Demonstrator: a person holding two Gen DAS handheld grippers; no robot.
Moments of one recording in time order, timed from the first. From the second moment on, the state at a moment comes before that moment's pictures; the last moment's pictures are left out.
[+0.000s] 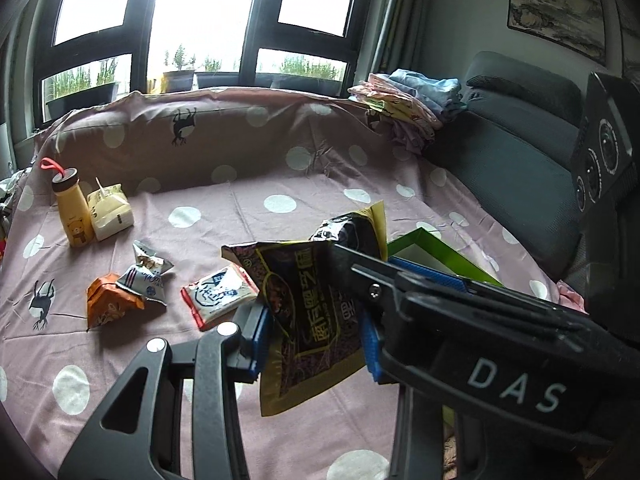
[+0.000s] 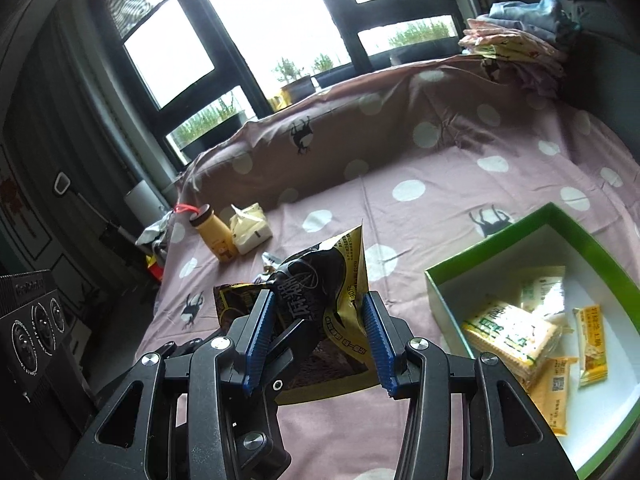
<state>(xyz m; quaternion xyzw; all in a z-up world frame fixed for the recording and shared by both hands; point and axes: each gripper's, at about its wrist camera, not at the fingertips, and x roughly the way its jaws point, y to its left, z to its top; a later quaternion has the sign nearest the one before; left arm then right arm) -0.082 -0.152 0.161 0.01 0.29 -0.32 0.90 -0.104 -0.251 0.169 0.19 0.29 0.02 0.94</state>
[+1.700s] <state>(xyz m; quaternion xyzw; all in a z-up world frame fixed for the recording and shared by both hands) -0.078 -0.309 0.115 0.06 0.39 -0.47 0.79 -0.151 -0.390 0.135 0.28 0.32 -0.21 0.88</state>
